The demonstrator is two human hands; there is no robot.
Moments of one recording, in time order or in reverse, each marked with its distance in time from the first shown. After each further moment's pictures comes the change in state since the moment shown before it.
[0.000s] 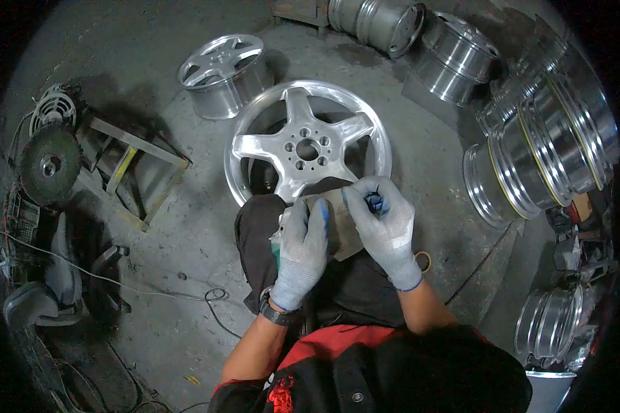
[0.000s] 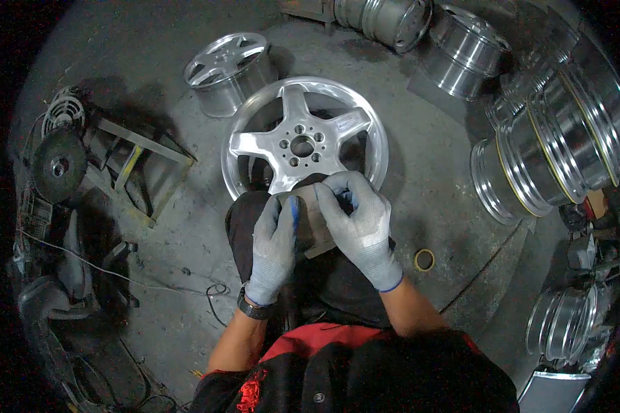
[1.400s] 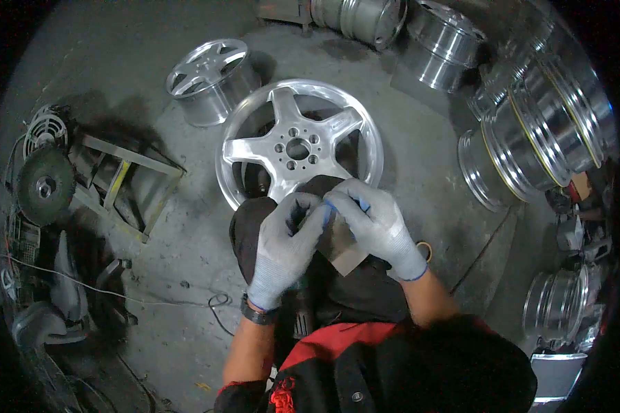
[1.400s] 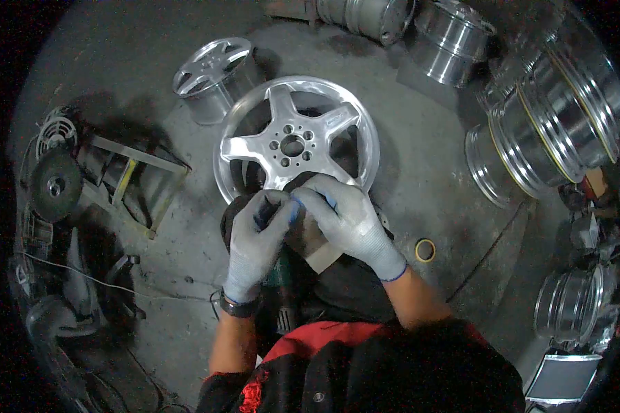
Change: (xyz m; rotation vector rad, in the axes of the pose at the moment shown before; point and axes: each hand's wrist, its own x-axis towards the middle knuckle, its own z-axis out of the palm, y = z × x) left_hand 0.026 0.042 -0.031 -0.398 -0.029 -0.153; right_hand 0.006 -0.003 -0.016 -0.020 -0.289 -0.003
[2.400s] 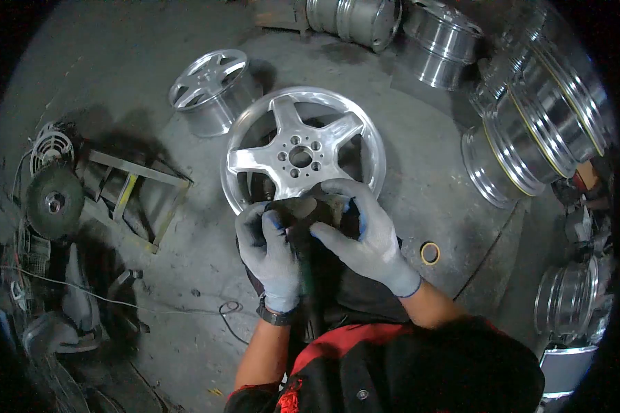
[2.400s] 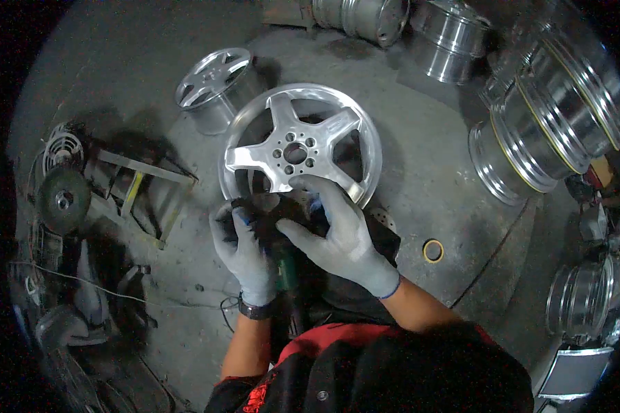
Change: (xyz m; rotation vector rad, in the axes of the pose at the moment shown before) left_hand -0.004 -0.030 0.011 -0.162 0.477 0.226; right_hand -0.010 -0.009 0.018 0.059 0.155 -0.235
